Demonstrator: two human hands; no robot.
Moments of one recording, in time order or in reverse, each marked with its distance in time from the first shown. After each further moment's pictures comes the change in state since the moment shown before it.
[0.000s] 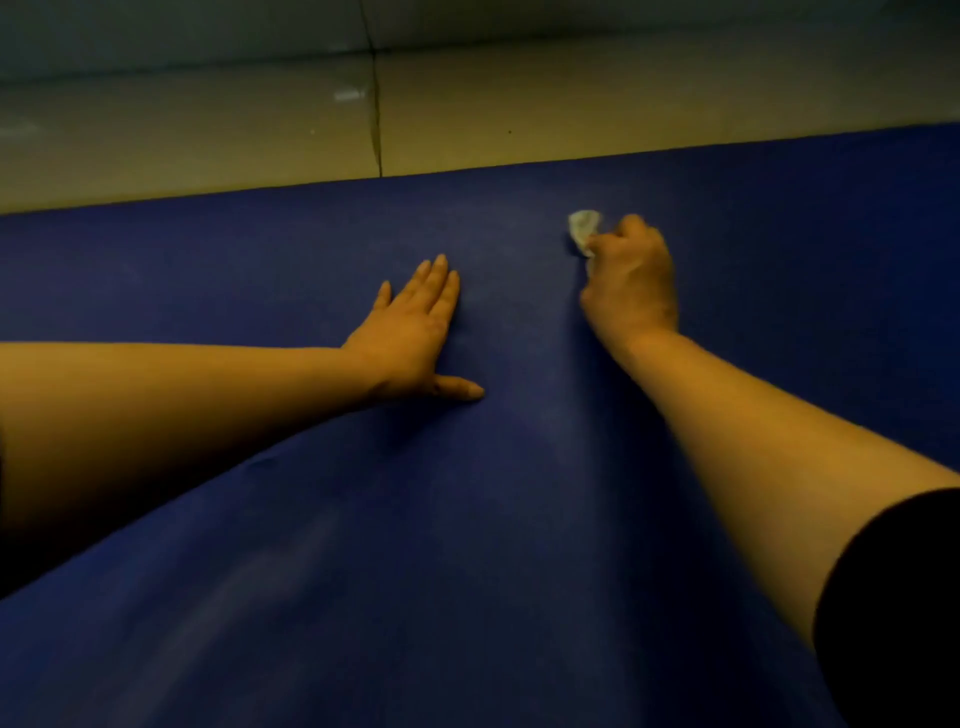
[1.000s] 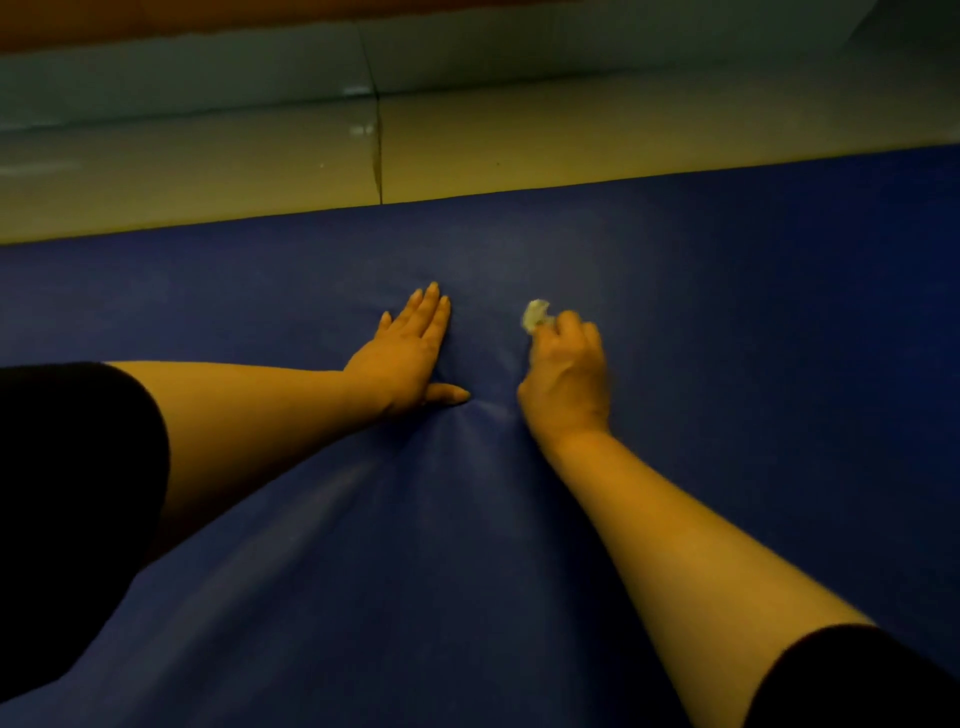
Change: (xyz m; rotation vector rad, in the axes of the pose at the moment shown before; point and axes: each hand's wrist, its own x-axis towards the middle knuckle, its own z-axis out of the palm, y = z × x) left_hand -0.008 0.012 0.010 -0.039 0.012 -0.057; right_hand -0.084 -0.035 0.000 0.132 0.159 -0.029
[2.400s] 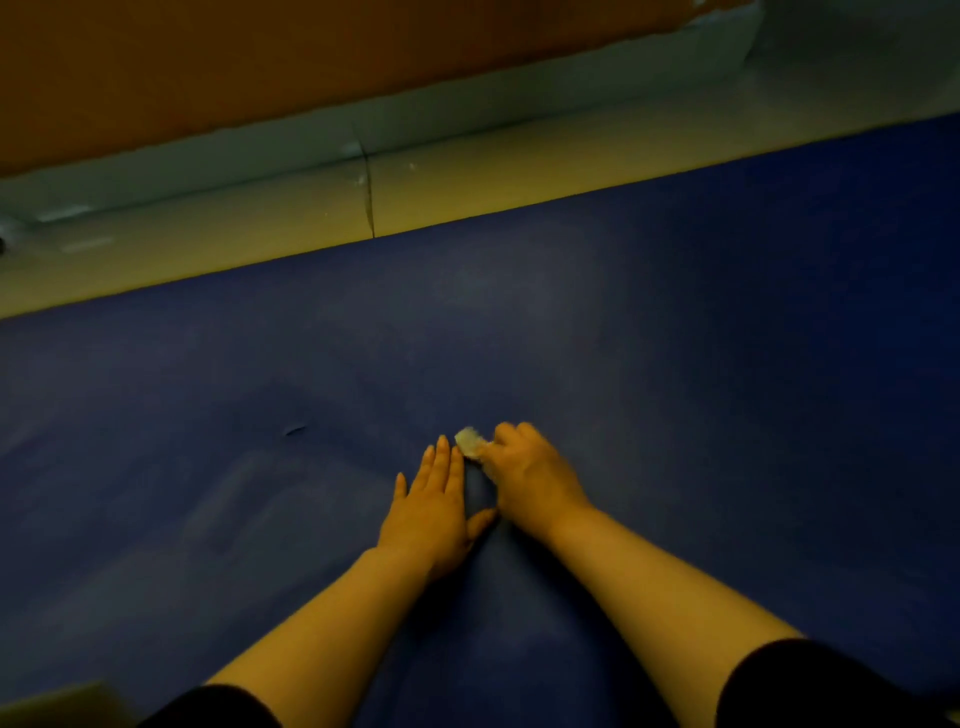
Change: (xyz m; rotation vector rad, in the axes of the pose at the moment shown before) left_hand -0.152 0.106 0.078 -0.080 -0.203 -0.181; right_hand -0.118 0.001 -0.078 0.180 -0.492 -0.276
